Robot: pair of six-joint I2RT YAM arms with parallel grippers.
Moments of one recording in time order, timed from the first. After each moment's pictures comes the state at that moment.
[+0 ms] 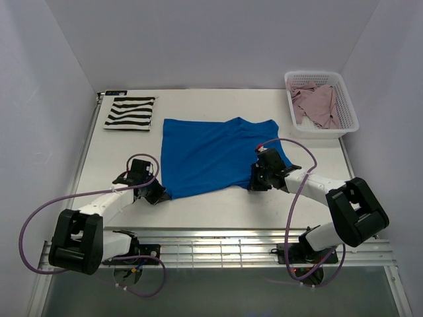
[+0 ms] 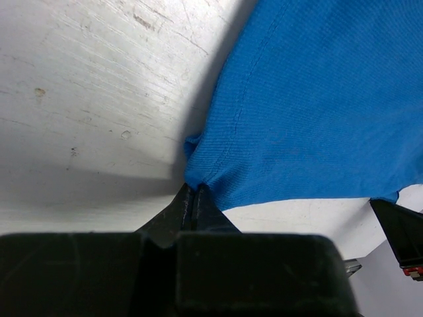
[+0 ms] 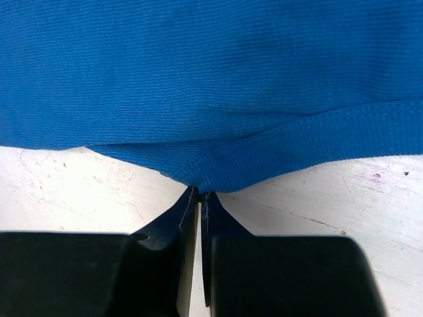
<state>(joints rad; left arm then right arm) -0.22 1.22 0.48 -0.37 0.20 -0.95 0.54 1.44 0.64 -0.18 -0.13 0.48</state>
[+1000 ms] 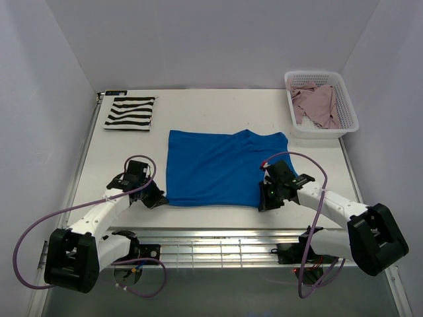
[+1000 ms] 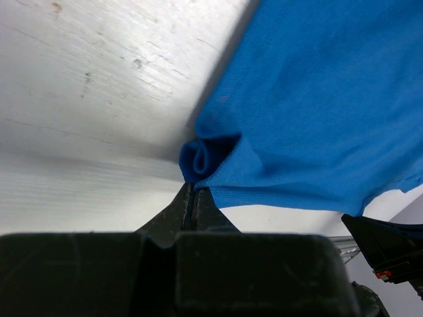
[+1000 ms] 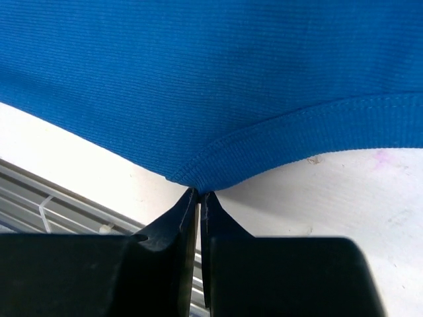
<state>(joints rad) -0.22 1.07 0.50 -0.57 0.21 -0.93 0.54 1.19 0.53 -0.50 -0.23 0.36</state>
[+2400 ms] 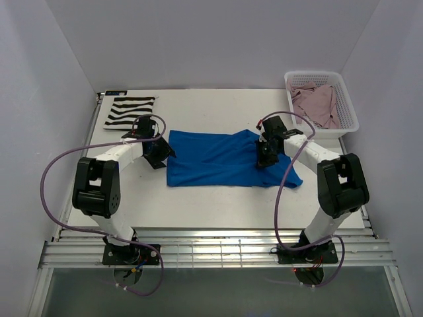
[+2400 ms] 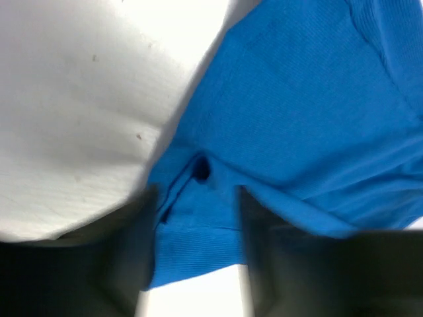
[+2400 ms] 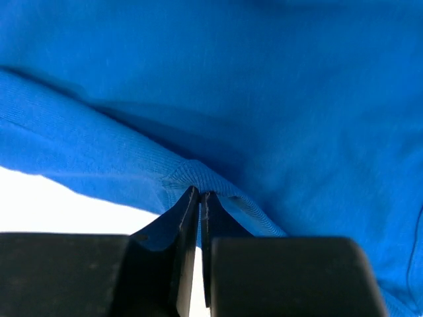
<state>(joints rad) -0.17 1.69 1.05 -0.45 0.13 -0.82 0.36 1.67 1.09 -0.57 -0.17 0.20</state>
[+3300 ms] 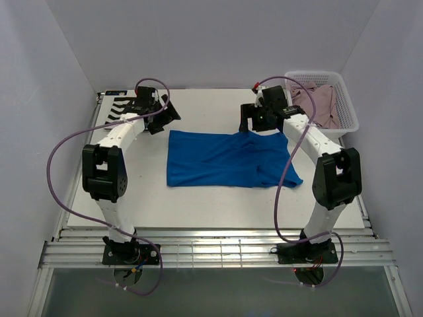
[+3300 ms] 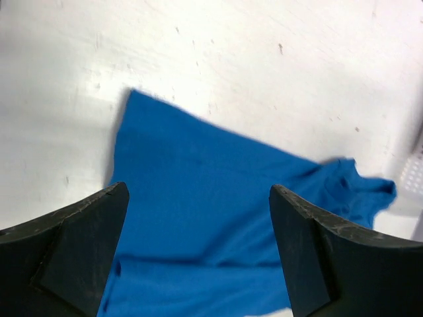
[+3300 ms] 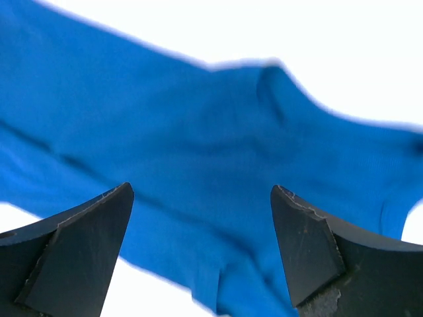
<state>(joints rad) -0.16 1.85 1.49 -0.44 0.12 -0.66 0.35 1.74 1.44 -0.51 -0.17 0.15</state>
